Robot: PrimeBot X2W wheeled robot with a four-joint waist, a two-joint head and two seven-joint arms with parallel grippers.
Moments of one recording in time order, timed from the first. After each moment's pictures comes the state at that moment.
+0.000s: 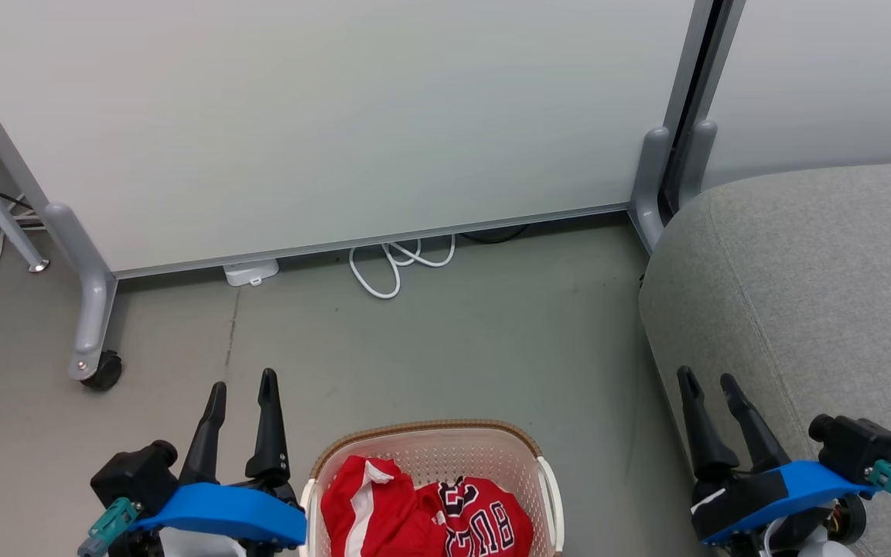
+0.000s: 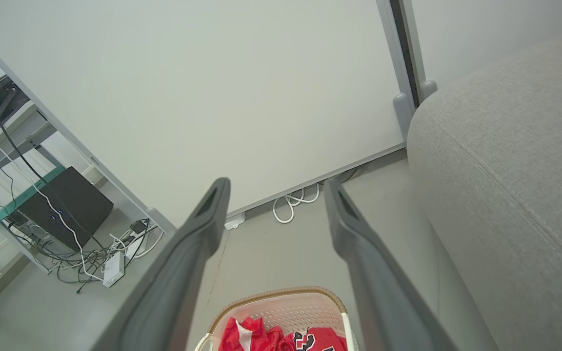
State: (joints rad) left arm -0.05 0.05 -0.11 0.25 -0.53 -0.10 -0.17; right arm -0.08 -0.04 0.03 0.25 0.53 0.13 -0.09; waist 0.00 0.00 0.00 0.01
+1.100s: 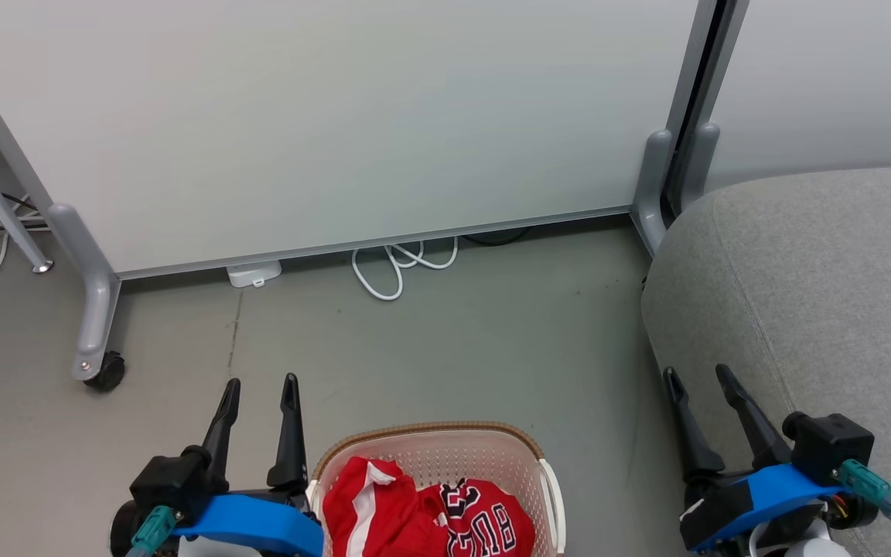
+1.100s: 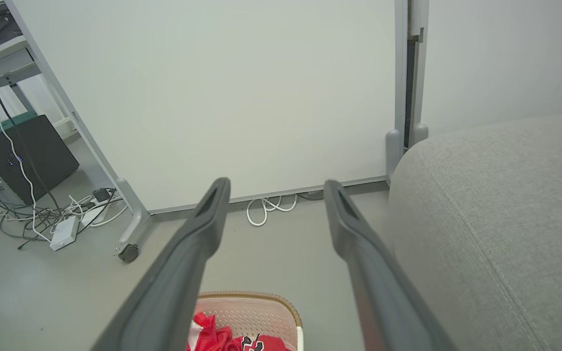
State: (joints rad) left arm -0.04 0.05 -0.14 0.26 -0.32 -0.09 -0.24; right arm -0.08 -0.05 0.04 0.23 0.27 0.13 -0.13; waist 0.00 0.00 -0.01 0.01
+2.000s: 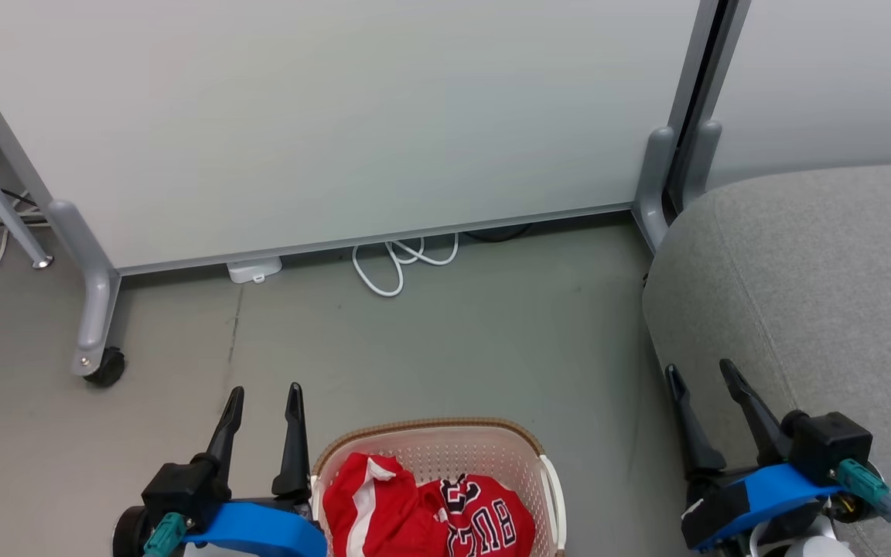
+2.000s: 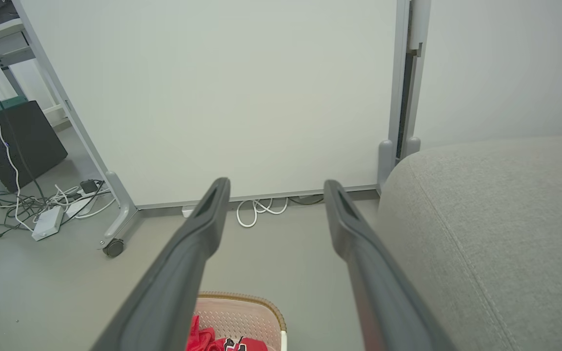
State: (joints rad) left arm -0.04 0.05 -0.15 0.28 -0.28 -0.08 -0.26; right arm -0.07 -0.05 0.03 0.21 0.19 0.13 -0.14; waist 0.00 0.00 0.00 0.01
